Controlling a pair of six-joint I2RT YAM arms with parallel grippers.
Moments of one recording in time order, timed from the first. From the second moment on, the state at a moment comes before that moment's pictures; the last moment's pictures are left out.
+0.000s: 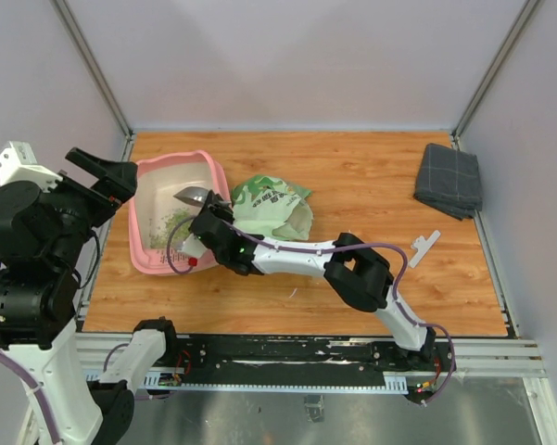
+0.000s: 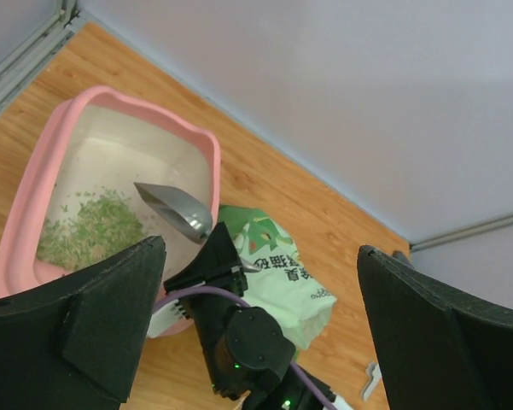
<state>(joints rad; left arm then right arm) 0.02 0.89 1.83 -1.11 -0.09 -0.66 1.18 2.21 1.69 0.17 0.66 -1.92</state>
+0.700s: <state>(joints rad) 0.02 0.70 1.48 -0.91 0.15 -0.82 1.14 1.63 1.65 -0.39 0.41 -0.85</state>
